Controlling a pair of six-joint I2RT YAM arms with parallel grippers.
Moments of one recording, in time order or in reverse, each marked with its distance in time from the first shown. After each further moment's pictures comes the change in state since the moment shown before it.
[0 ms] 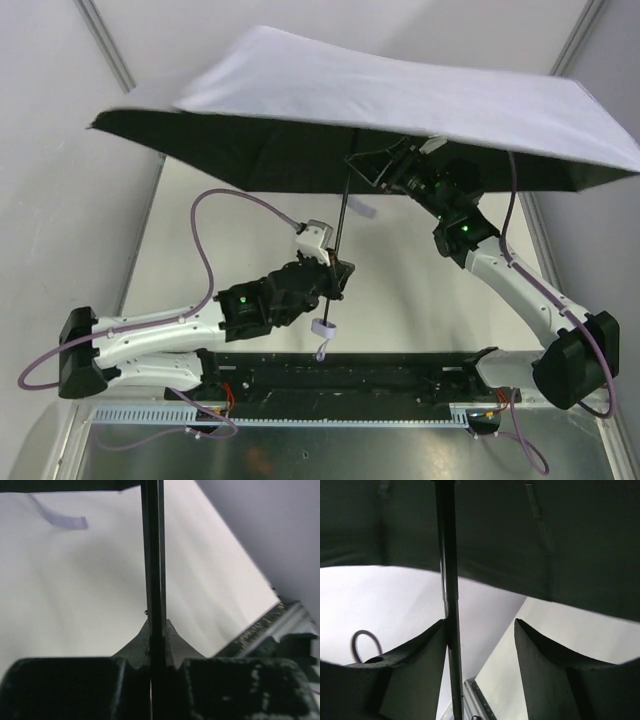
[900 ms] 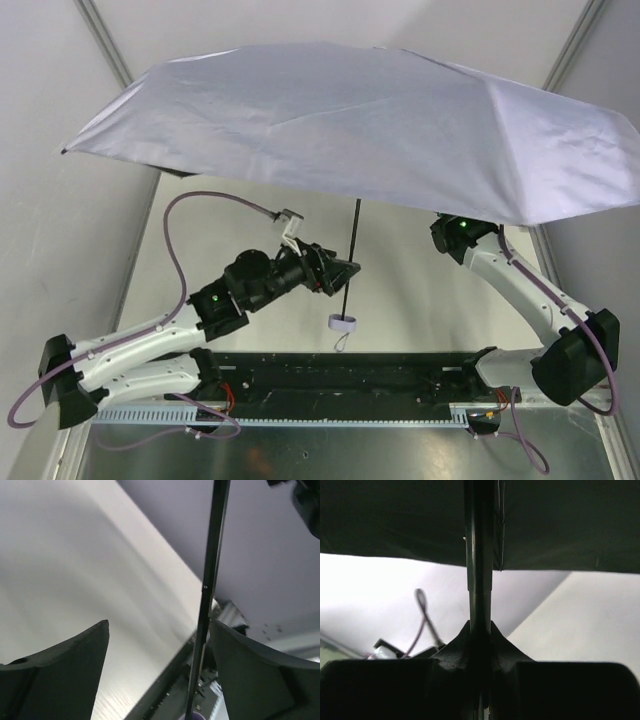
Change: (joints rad) left arm 0.195 -0.161 -0.129 0.150 0.323 -0.029; right arm 0.043 0.017 0.076 -0.024 -0.146 -0.064
